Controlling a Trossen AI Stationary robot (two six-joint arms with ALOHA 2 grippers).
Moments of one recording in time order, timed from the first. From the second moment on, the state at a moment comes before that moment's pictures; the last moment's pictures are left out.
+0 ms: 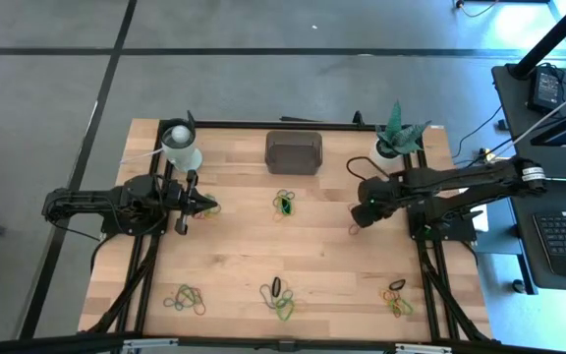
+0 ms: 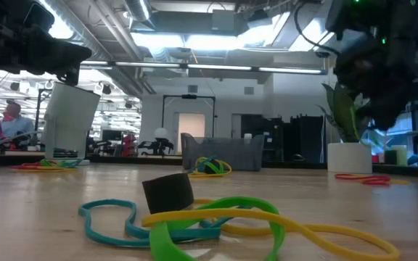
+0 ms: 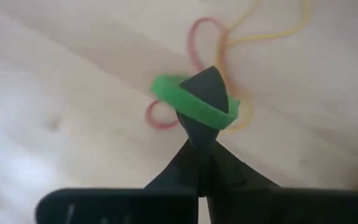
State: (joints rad) left arm 0.05 0.01 0.01 0.03 0.09 -0.04; right arm 0.01 1.12 0.75 -0.95 -0.04 1.11
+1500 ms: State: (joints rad) left arm 0.05 0.01 0.01 0.03 0.09 -0.04; right arm -0.31 1.52 1.44 -0.94 0.06 0.42
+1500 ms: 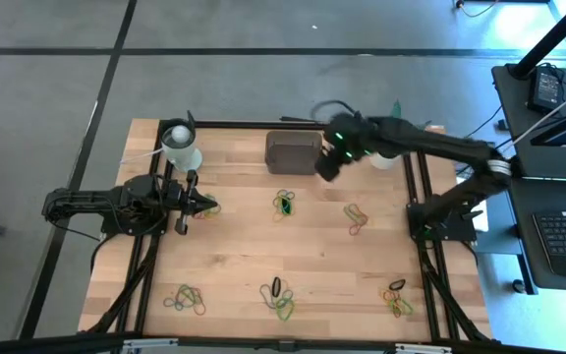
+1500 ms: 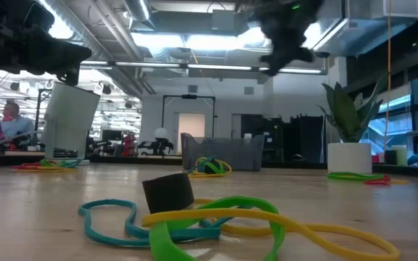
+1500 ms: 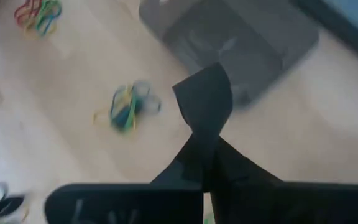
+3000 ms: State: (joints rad) left arm 0.05 0.01 0.01 0.03 0.09 -0.04; right arm -0.48 2.33 1.93 -1.00 -0.03 0.23
